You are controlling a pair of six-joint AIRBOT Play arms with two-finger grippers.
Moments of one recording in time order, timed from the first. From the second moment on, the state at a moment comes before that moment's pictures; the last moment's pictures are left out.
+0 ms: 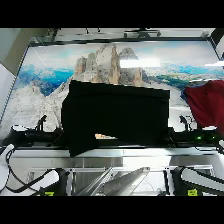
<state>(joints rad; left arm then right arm) 0.54 -1.25 0.50 0.91 -1.24 -1.06 -0.53 -1.34 0.38 -0.70 1.25 0.96</state>
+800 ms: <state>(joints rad) 0.71 -1.12 0.56 0.92 -1.35 -0.99 -0.53 -1.34 0.38 -0.69 1.25 0.95</state>
